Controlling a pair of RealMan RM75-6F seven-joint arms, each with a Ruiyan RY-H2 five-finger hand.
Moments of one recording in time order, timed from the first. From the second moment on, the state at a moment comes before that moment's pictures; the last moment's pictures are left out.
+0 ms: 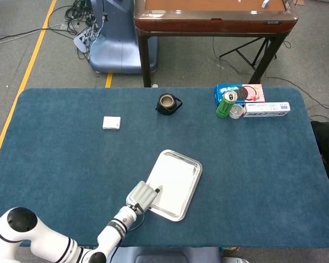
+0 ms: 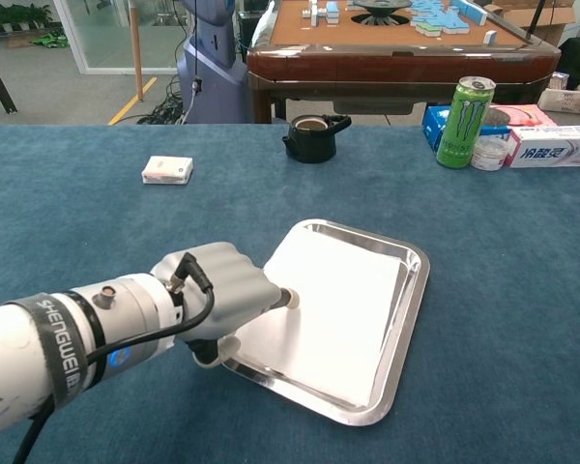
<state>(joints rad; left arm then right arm) -1.05 -1.76 0.00 -1.82 0.57 1.21 1.23 -0.05 -1.01 0.17 -1.47 -1.54 1.79 0.47</state>
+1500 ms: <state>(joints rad) -0.95 -1.51 0.10 -2.06 0.78 1.41 1.13 -0.02 -1.02 0.16 -1.48 -1.56 1.75 0.40</state>
